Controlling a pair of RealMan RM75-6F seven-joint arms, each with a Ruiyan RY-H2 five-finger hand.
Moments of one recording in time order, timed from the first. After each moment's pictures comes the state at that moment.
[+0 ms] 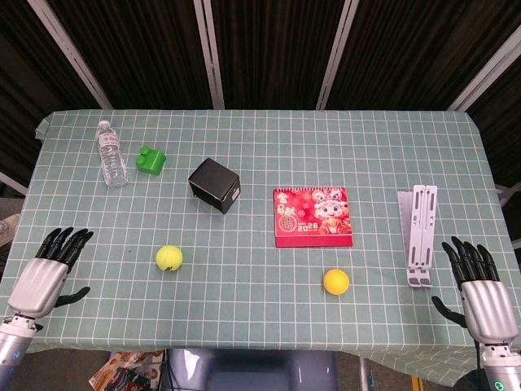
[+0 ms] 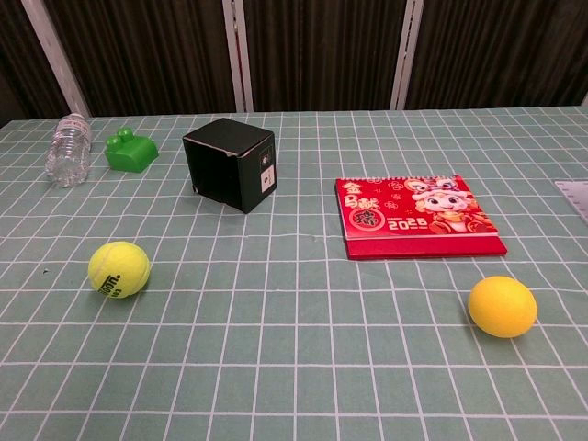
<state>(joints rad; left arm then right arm) -0.18 -1.18 0.03 -1.55 1.64 1.43 0.07 0.03 -1.11 0.02 -1.62 -1.63 1.57 -0.05</state>
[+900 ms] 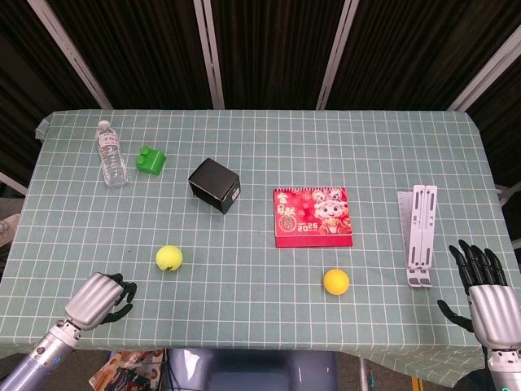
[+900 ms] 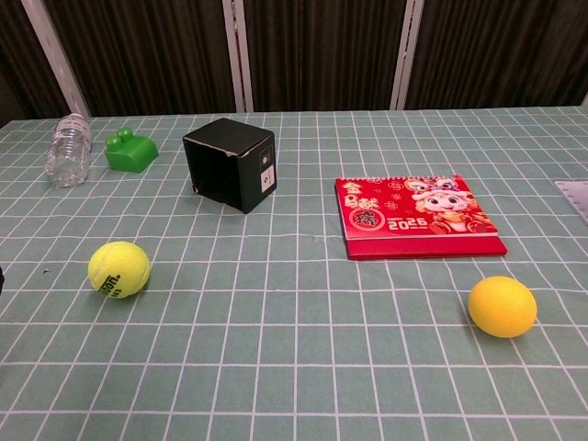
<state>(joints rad) -0.27 -1.29 0.13 -1.48 1.80 1.30 0.06 0.02 -1.09 0.01 -1.62 -1.62 1.57 -0.03</state>
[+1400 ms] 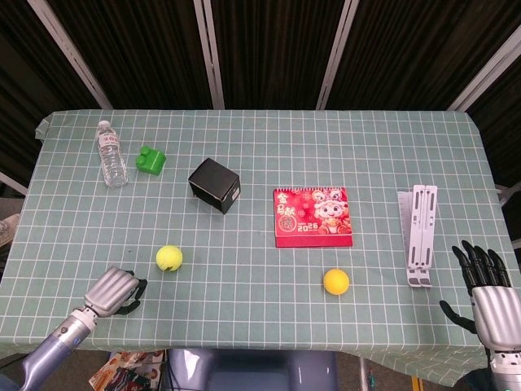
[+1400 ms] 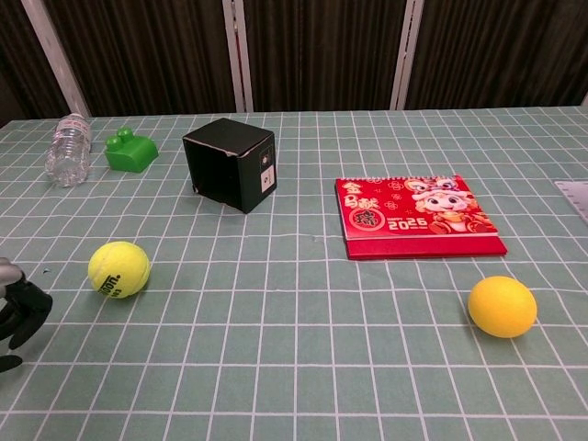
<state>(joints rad) -0.39 -1.35 0.09 -1.43 1.67 1.03 0.10 0.01 -1.08 0.01 -1.62 -1.63 1.59 -0.02</state>
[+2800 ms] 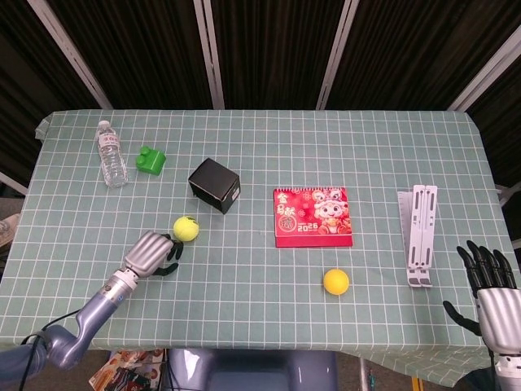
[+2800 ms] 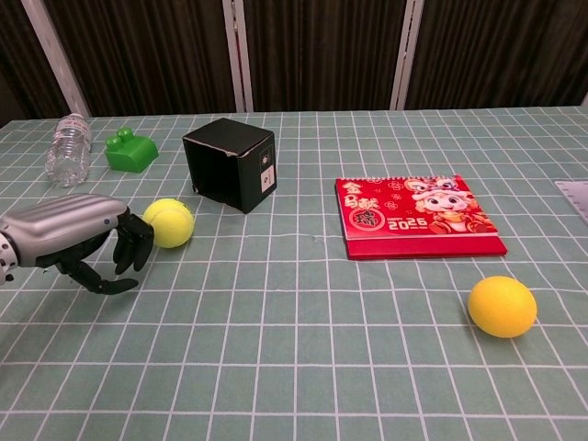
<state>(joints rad) -0.57 -1.60 -0.02 -1.17 1.58 1.02 -0.06 -0.01 -1.07 0.01 -1.62 -1.65 1.62 -0.01</state>
